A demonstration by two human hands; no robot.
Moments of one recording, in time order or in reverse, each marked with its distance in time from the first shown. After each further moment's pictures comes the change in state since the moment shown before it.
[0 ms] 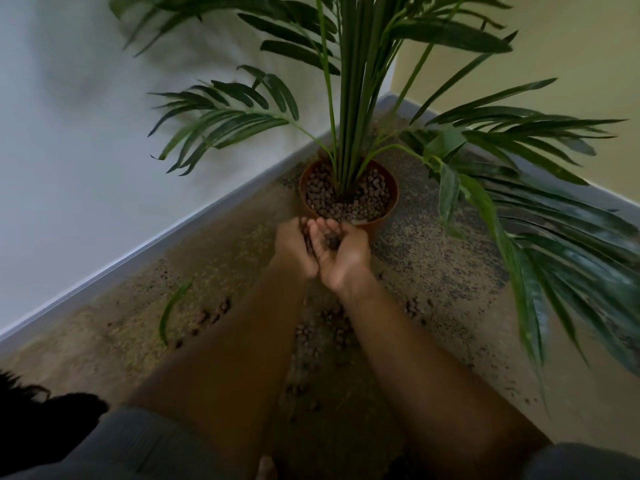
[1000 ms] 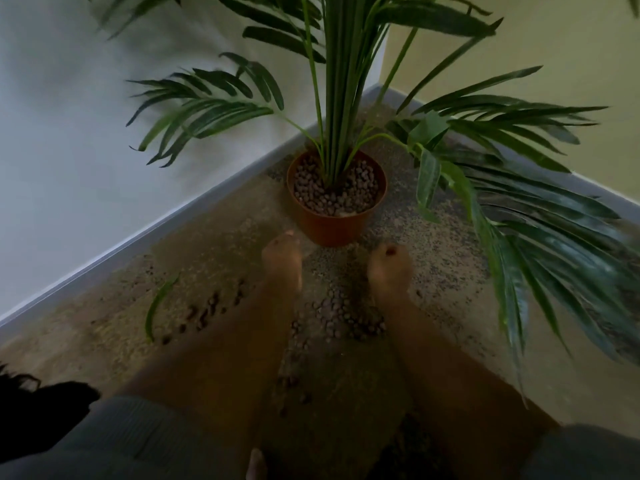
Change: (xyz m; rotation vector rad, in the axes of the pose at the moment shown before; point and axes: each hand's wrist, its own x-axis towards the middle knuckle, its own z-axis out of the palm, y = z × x) left_hand 0.010 -0.027 -0.032 0.494 0.231 0.229; right_hand 0.025 -0.051 -0.097 -1.341 0.567 -0.639
